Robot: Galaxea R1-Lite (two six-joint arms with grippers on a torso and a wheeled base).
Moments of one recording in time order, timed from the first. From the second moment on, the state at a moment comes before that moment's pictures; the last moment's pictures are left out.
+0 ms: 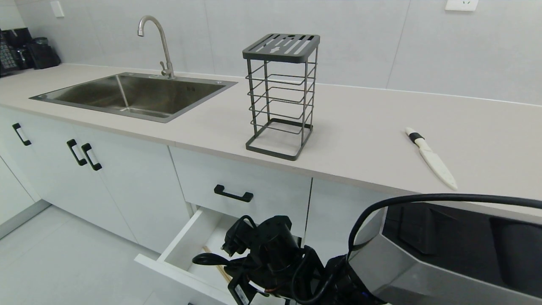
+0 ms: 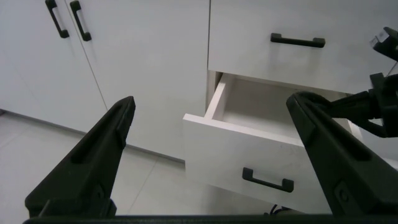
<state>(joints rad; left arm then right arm) 0.00 0.00 0.00 0.00 -0.04 0.01 0.99 2.40 -1.05 -0.76 0.10 0.04</state>
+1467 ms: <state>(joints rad) 0.00 0.00 0.00 0.00 -0.04 0.01 0.92 2.64 -1.32 -0.63 0.03 0.04</state>
